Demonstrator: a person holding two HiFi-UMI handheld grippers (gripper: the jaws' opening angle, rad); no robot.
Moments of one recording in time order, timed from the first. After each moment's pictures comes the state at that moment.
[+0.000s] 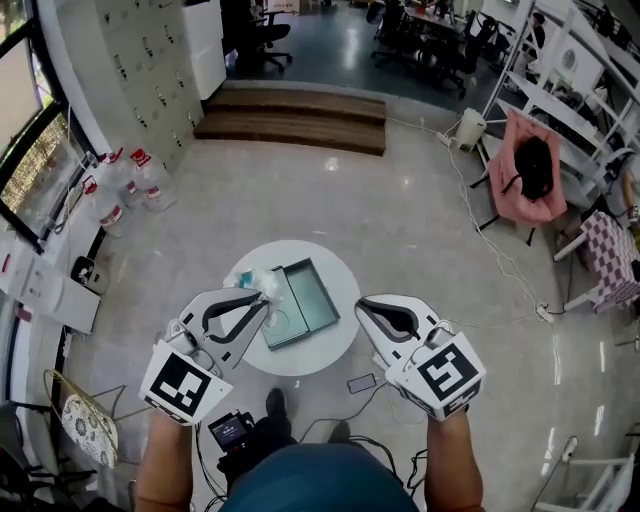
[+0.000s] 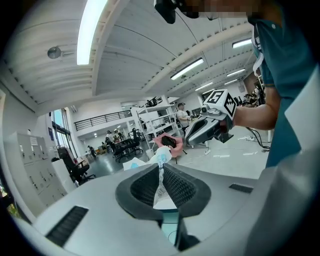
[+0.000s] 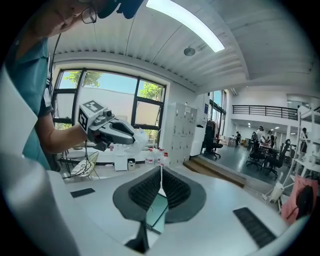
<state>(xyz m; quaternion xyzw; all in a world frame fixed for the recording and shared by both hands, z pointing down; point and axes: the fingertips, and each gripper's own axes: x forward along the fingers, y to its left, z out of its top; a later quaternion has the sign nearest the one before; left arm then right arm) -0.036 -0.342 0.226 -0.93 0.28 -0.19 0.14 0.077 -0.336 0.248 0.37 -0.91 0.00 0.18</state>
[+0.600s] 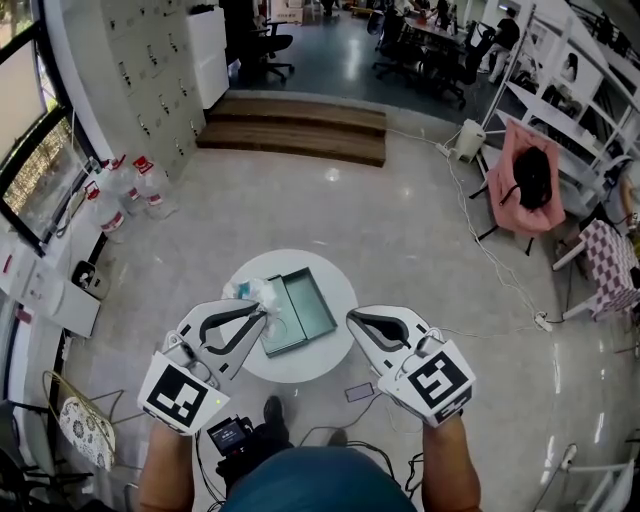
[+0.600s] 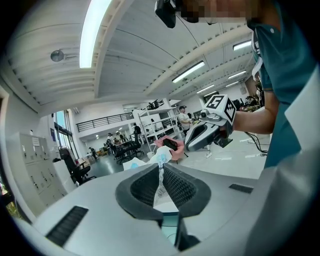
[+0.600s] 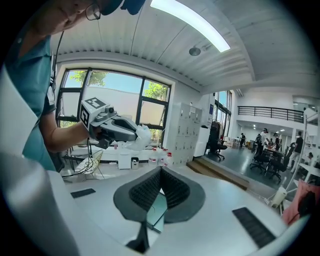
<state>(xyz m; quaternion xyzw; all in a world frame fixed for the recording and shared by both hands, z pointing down) -0.034 -0.327 0.200 -0.93 0.29 -0.17 0.15 0.069 -0.325 0.233 0.34 -0.92 -0.02 0.19</state>
